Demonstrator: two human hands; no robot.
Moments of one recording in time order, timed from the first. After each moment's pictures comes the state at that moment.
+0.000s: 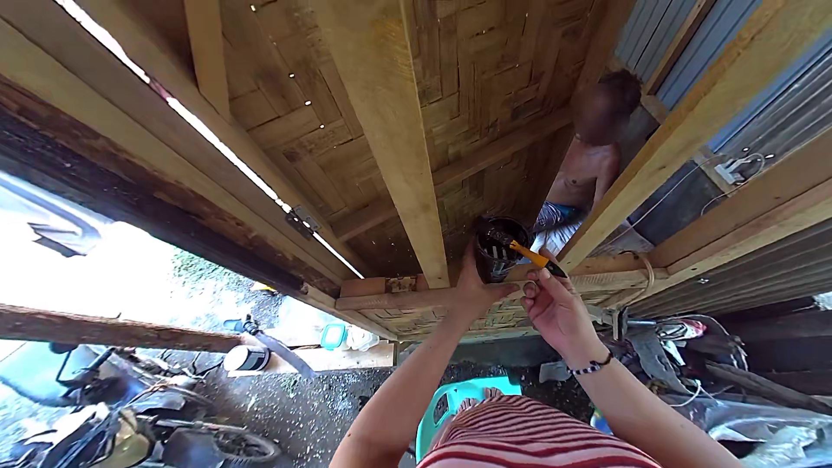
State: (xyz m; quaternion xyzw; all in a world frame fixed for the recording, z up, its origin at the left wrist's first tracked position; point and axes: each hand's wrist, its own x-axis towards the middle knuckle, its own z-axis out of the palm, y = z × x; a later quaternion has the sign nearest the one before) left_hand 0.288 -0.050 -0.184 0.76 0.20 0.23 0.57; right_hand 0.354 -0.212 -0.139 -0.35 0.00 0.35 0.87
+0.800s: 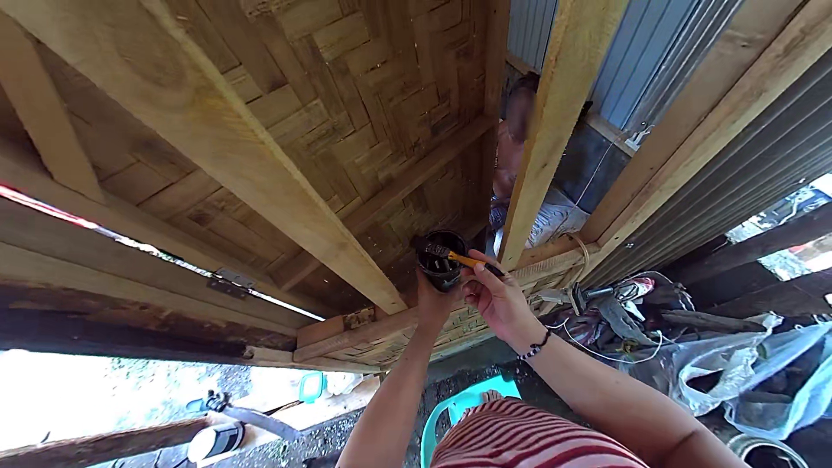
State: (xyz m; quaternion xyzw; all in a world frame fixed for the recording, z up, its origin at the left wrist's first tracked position) left_hand 0.314 -0.052 -0.213 0.77 0.25 0.24 0.54; right_hand 0.358 -0.199 -0.129 -0.38 0.00 0.34 0.86
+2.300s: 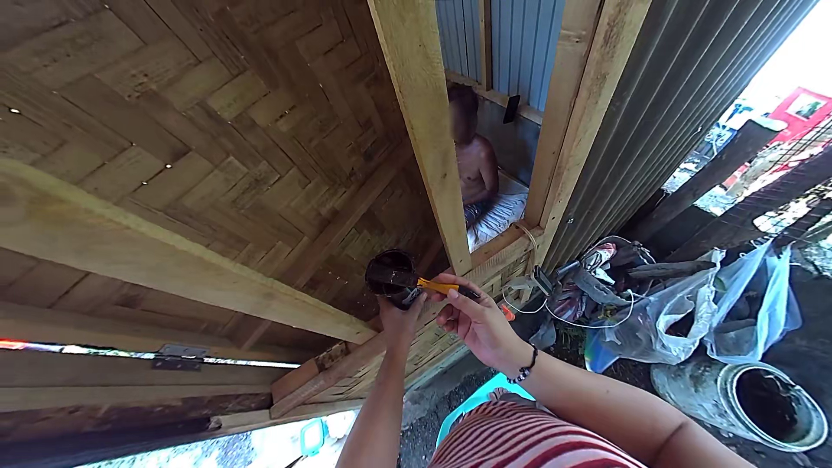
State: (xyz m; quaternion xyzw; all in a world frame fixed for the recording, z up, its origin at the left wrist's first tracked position) left_hand 0.313 -0.051 -0.223 0.78 0.23 0.26 0.52; right_hand 0.332 -0.251 -0.121 -0.30 -0.02 0.33 0.89
